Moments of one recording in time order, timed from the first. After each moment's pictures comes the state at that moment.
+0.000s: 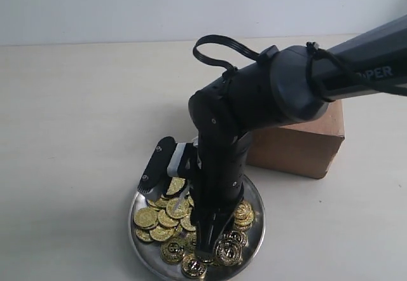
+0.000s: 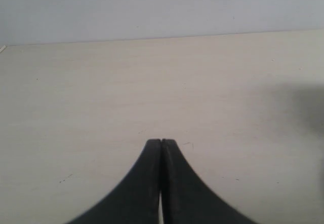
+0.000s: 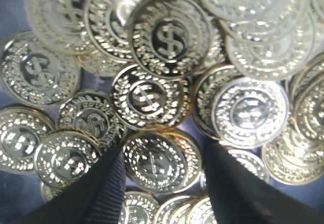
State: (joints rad) left arm 0.02 0.00 0.00 -0.24 0.37 0.30; right arm 0.73 2.00 -1.14 0.07 0.78 -0.50
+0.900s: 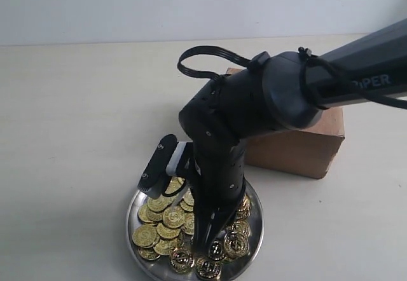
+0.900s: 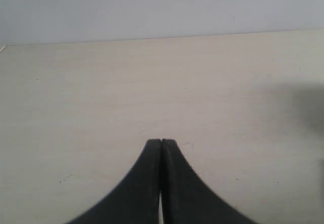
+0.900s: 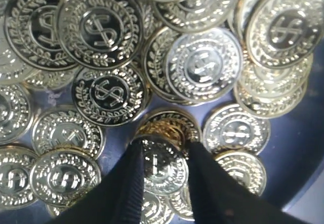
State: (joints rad) left arm 0.02 0.00 0.00 -0.24 0.37 0.30; right arm 0.77 1.99 -1.14 -0.10 0.80 -0.27
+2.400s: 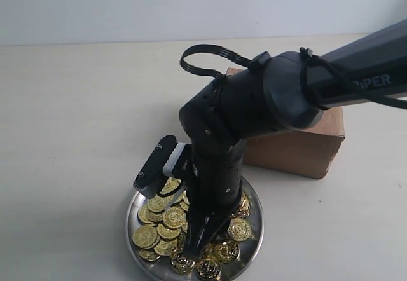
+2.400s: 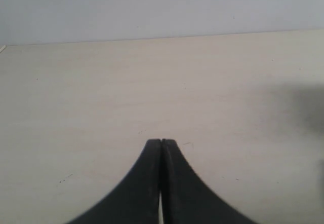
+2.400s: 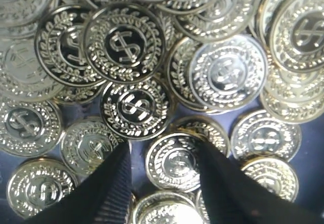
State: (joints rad) left arm 0.02 0.00 0.00 -0.24 0.37 0.30; right arm 0.77 1.99 -1.14 -0.01 0.79 -0.27
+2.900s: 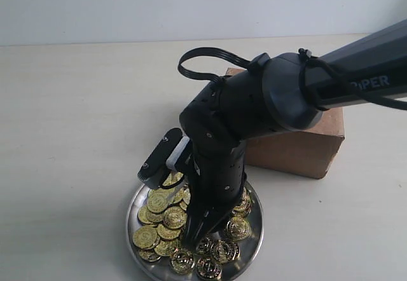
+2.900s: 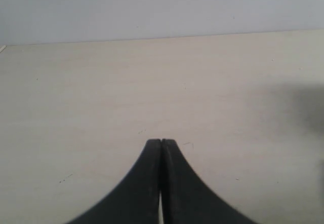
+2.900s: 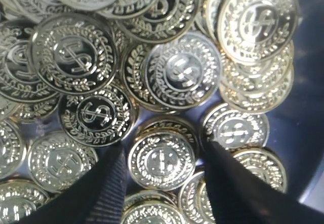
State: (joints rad) left arm 0.02 0.00 0.00 -0.24 0.37 0.30; right arm 0.77 1.99 -1.14 -0.10 0.77 -0.11
